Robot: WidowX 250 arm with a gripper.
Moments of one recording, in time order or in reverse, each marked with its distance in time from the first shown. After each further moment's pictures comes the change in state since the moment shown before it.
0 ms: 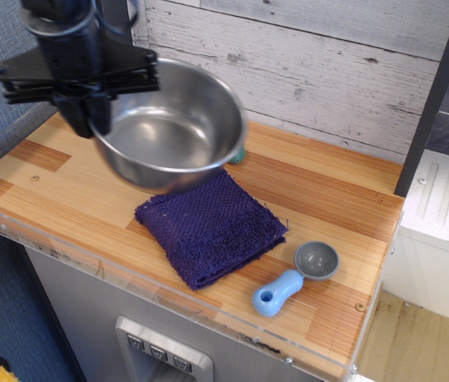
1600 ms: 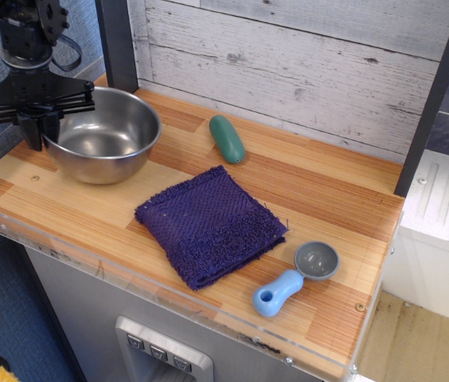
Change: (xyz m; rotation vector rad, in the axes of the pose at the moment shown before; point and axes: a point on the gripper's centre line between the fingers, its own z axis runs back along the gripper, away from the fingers) arm 0.049 0.069 -0.112 0.228 0.121 0.184
